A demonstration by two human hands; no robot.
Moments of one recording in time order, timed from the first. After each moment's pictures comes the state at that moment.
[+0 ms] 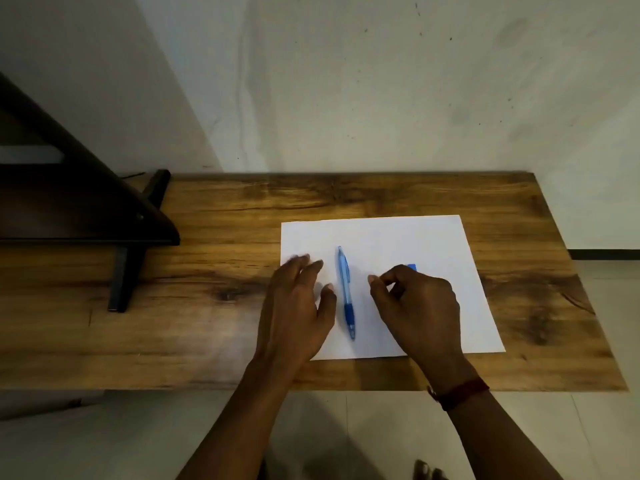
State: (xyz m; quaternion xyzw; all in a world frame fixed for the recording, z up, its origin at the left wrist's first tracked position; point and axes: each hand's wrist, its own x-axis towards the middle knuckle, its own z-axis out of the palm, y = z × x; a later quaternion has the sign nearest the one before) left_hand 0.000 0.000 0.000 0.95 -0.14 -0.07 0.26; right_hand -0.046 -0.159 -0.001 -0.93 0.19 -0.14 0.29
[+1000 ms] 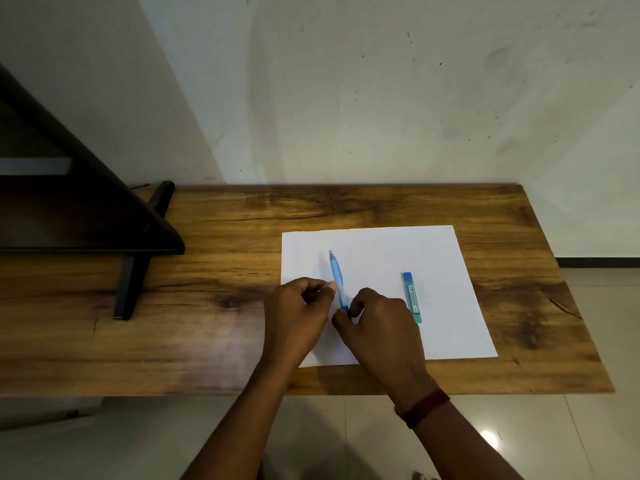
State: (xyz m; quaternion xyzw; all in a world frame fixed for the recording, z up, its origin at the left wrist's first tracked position) left_hand 0.004 -0.005 0.002 0.86 0.02 -0.11 0.49; right_hand -0.046 -0.119 -0.004 -0.94 0.19 -0.02 0.28
